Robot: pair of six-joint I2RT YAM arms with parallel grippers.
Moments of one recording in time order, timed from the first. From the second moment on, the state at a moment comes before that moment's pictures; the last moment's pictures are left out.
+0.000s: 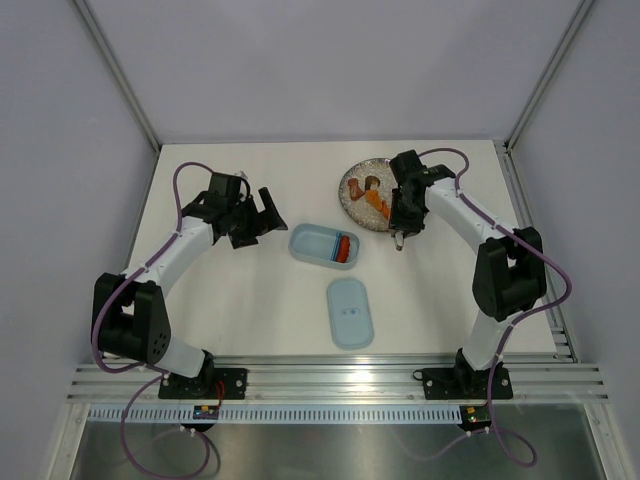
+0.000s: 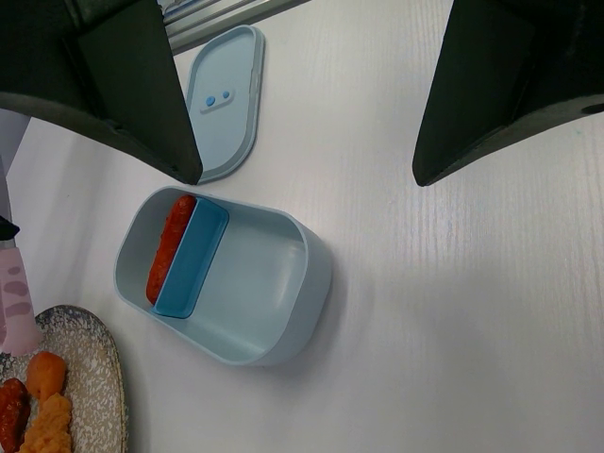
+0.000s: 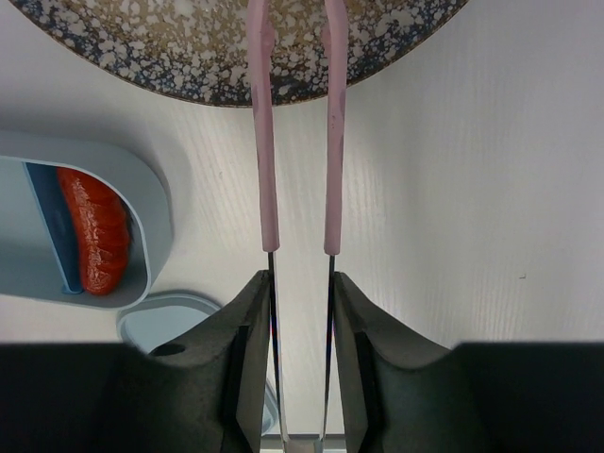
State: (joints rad) left arm -0.25 1.47 1.08 -0.51 0.23 -0.63; right arm 0.36 1.80 1.49 -0.92 0.09 0.51
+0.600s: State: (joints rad) left arm -0.25 1.48 1.08 -0.51 0.23 -0.63; right arm 0.36 1.87 1.49 -0.92 0.08 0.48
